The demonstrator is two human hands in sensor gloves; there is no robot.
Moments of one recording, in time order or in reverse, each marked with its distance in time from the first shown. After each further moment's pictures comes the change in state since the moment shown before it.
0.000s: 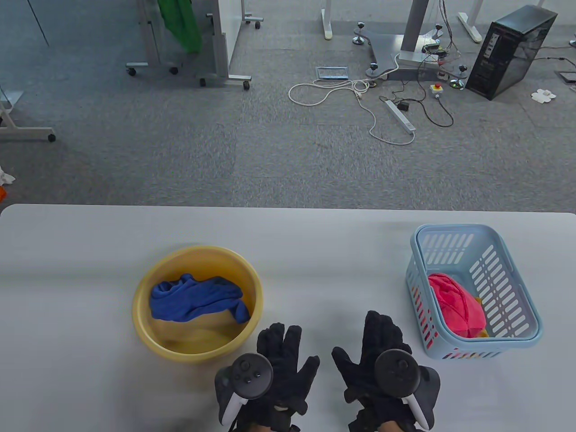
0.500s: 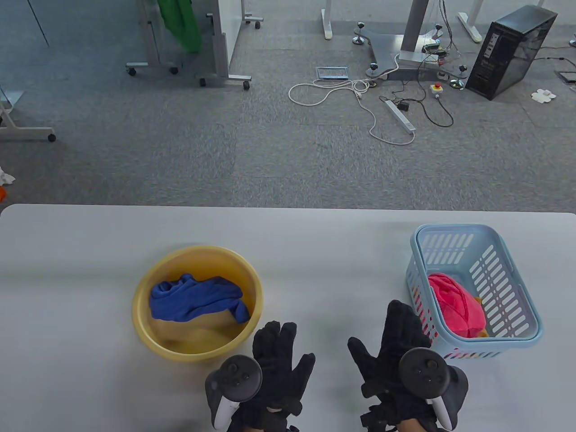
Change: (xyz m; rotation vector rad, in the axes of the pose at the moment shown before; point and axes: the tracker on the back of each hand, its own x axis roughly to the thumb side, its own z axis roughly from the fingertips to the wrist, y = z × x) left_hand 0.007 0.015 0.011 0.039 -0.023 0.106; right_hand 0.002 -0.031 0.000 -0.081 -0.049 -0.093
